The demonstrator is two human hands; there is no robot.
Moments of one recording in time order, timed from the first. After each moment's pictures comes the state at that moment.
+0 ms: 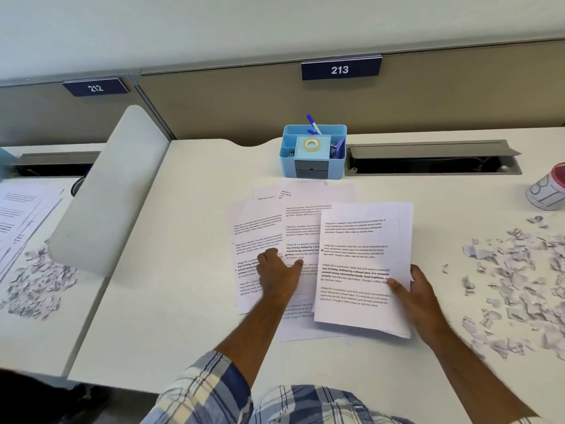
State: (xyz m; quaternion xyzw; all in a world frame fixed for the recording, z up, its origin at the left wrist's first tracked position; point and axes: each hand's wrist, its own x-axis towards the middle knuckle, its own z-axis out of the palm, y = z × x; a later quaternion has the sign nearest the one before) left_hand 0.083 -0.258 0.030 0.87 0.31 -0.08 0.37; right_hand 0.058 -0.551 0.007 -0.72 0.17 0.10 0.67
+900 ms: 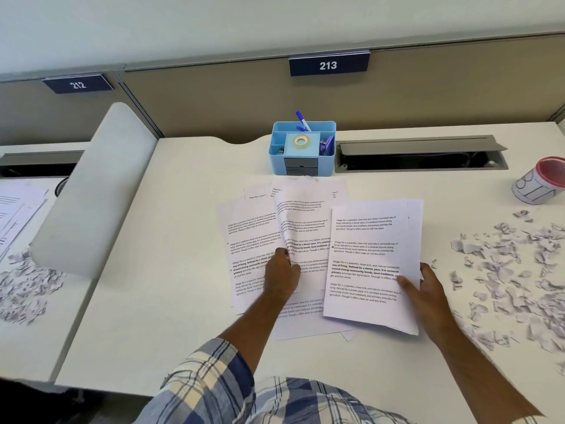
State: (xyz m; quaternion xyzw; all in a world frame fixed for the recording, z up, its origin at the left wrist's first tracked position) left_hand 0.094 -0.274 0.006 0.89 0.24 -0.12 0.37; right_hand 0.055 -0.588 0.004 -0.72 0.19 0.07 0.67
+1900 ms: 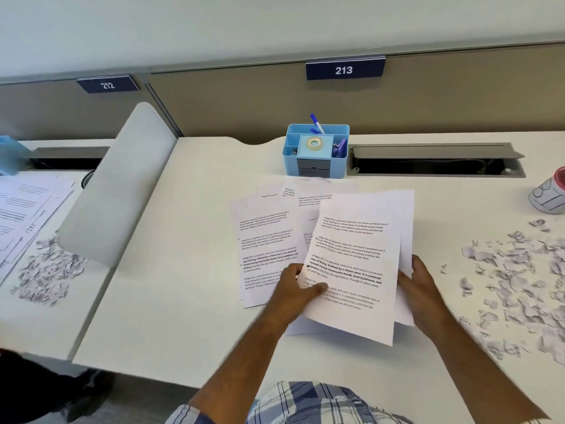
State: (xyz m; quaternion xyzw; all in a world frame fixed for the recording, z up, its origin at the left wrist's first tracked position) left_hand 0.024 -0.282 0.078 0.75 0.23 -0.18 0.59; right_hand 0.065 -0.550 0.039 -0.63 0.16 0.12 0.75
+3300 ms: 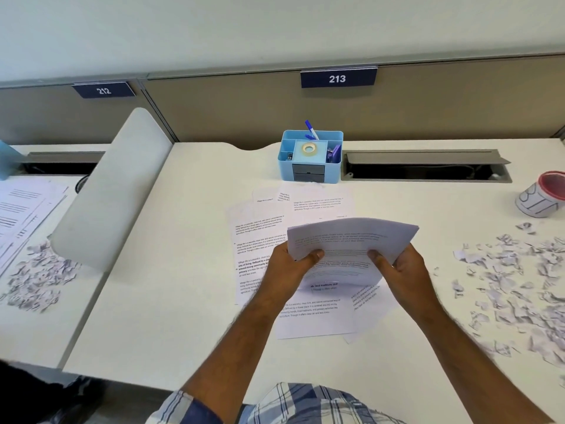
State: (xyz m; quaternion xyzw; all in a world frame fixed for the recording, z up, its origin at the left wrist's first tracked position) left_hand 0.054 -0.288 0.137 0.70 0.14 -0.07 0.69; right_hand 0.073 -0.525 0.107 -0.78 0.03 0.03 0.63
